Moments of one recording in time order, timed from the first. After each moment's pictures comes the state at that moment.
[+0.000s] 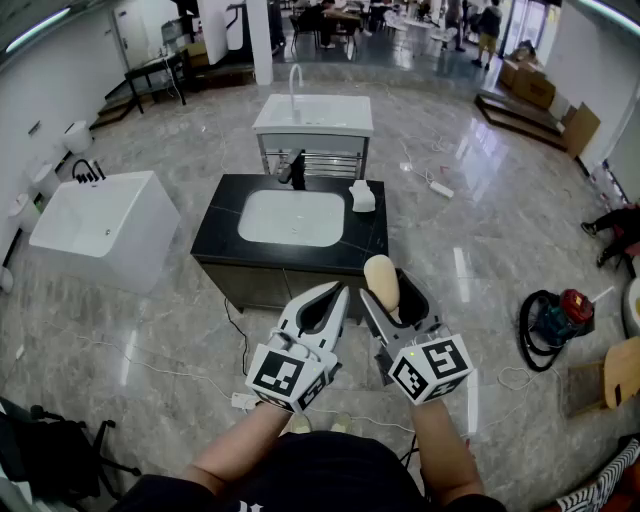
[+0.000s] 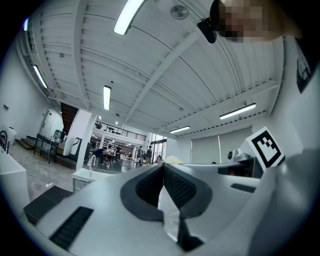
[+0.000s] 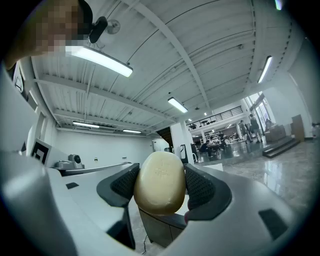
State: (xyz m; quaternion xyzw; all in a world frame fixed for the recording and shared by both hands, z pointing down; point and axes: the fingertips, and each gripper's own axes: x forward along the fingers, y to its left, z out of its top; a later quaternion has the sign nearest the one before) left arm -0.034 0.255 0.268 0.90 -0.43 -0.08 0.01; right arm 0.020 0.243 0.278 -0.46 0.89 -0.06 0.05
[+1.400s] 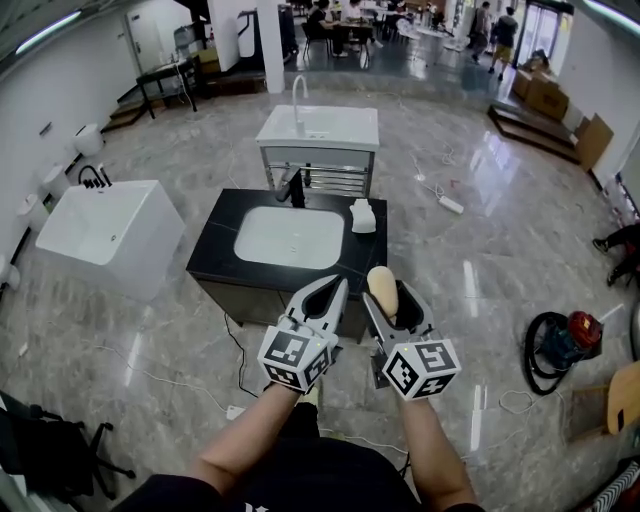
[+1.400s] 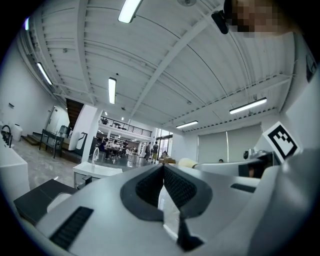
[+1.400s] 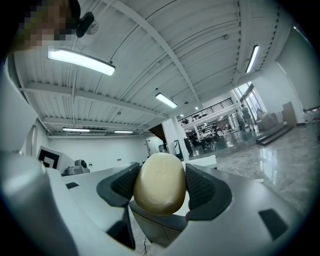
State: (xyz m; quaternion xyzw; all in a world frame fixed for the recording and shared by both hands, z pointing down) left arm 0.005 0.140 0.317 0.89 -0.46 -0.06 0.04; right arm 0.072 0.152 0.329 -0.48 0.87 -0.12 0.06
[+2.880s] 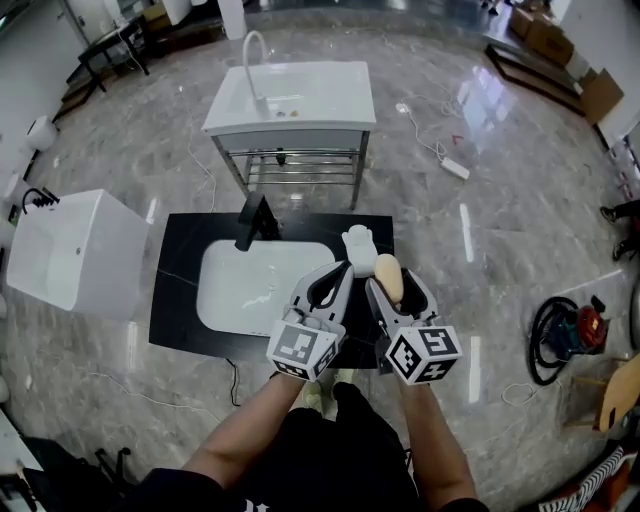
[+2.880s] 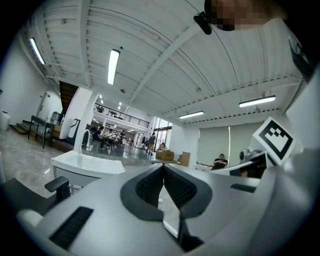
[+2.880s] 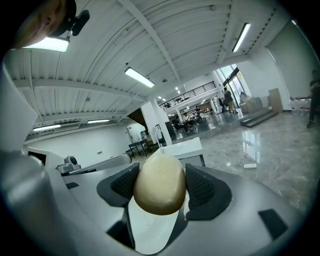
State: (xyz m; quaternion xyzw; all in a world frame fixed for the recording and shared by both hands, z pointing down) left arm 0.015 -0.261 0.428 0.90 -0.42 -0.03 0.08; right arm 0.084 -0.248 0.460 -0.54 0.81 -0.22 0.00
